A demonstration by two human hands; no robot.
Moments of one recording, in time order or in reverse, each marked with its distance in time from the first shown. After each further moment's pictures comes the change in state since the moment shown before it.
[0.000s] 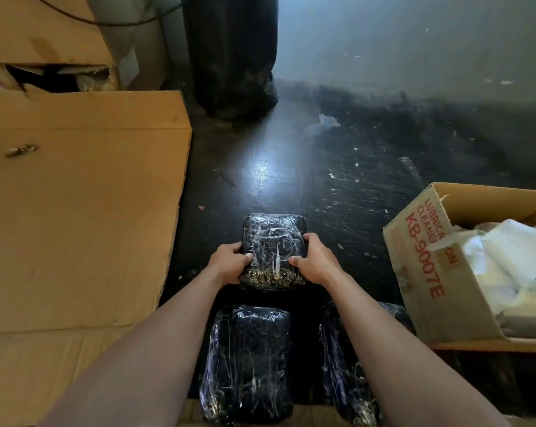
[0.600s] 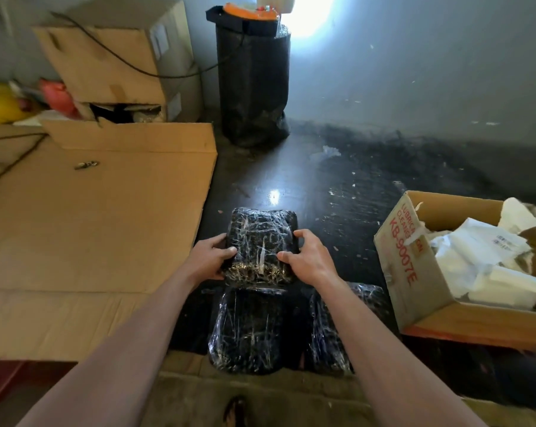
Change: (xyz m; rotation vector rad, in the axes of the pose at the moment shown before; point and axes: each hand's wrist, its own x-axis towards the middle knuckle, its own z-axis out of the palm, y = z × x) left_hand -0.164 -0.004 -0.033 -0.138 0.112 0.249; right_hand -0.132 -0.007 -0.006 0.189 0.153 -0.260
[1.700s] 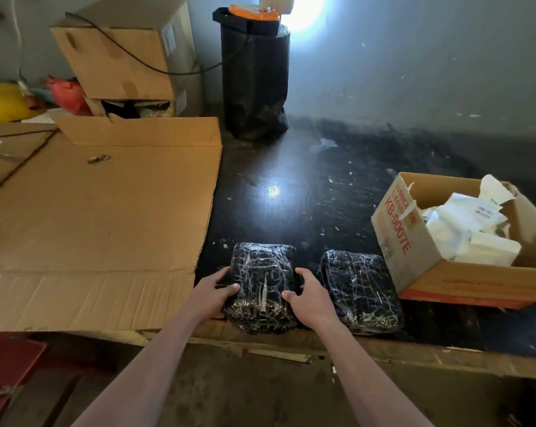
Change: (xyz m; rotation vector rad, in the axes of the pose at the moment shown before) left_hand -0.077 -0.108 -0.018 0.188 -0.096 0.004; right_hand -0.129 0.036 0.062 -0.016 -0.063 0.103
